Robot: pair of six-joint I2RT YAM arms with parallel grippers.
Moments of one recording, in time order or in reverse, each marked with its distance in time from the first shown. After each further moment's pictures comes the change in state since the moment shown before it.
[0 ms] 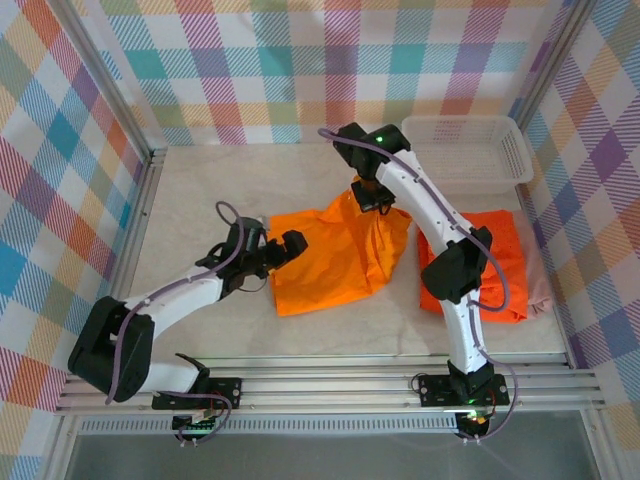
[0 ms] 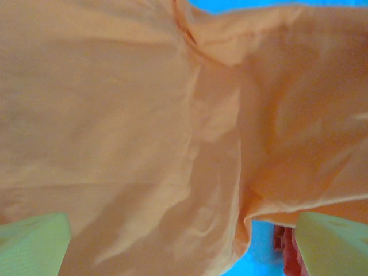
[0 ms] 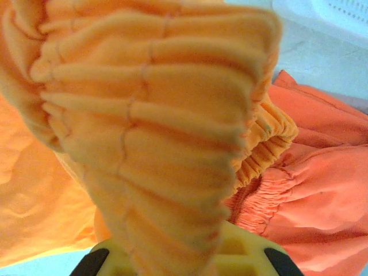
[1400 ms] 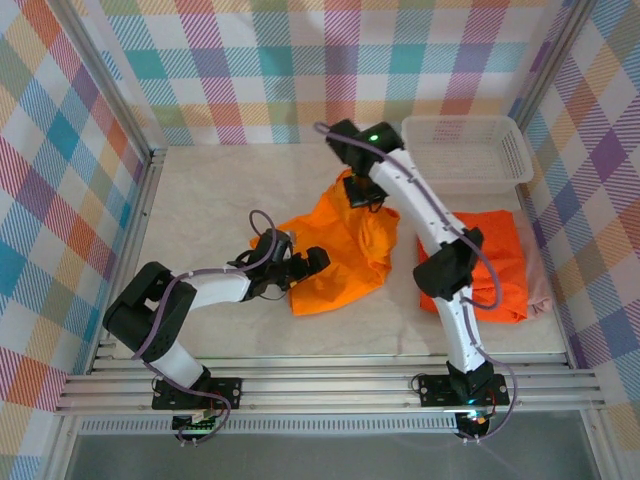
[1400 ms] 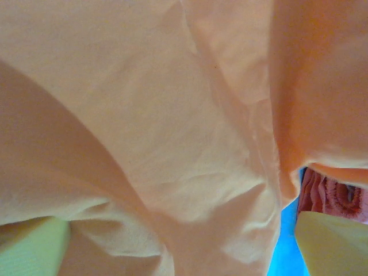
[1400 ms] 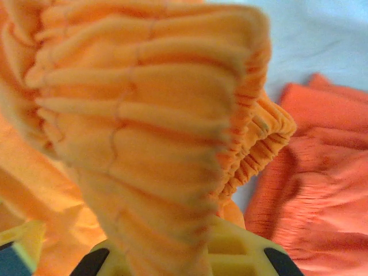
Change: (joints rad) left arm -0.147 0.266 -0.001 0.209 0.045 -0.040; right arm 0.002 0.031 0.117 -0.021 -0.029 0.079
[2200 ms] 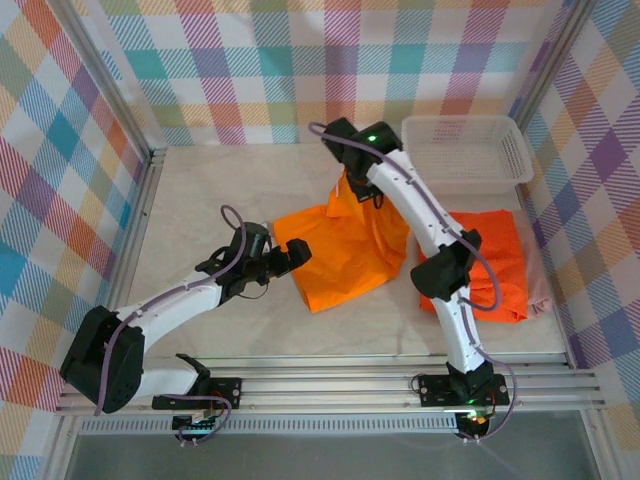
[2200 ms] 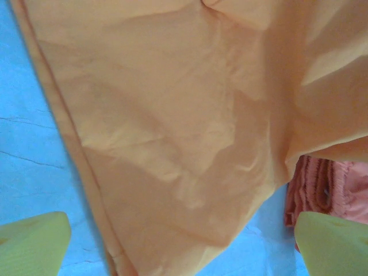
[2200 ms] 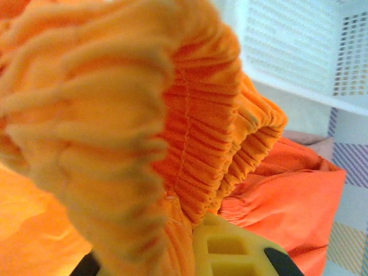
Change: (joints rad) left arm 0.069 -0.316 0.010 -0.315 -0.091 0.057; right arm 0.055 0.055 0.060 0.000 0.231 -0.082
